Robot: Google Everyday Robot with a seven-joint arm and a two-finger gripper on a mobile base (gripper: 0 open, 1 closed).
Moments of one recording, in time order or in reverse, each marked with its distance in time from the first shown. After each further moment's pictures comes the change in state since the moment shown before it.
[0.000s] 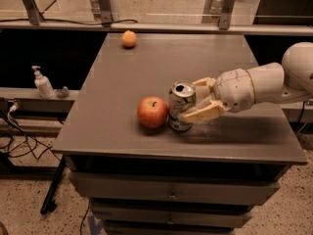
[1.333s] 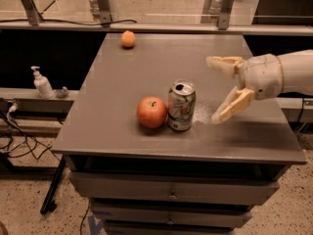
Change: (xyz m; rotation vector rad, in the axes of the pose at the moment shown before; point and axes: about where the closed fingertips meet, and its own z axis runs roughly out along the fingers) arm -0.016 -0.021 -0.058 0.150 0.020 -0.011
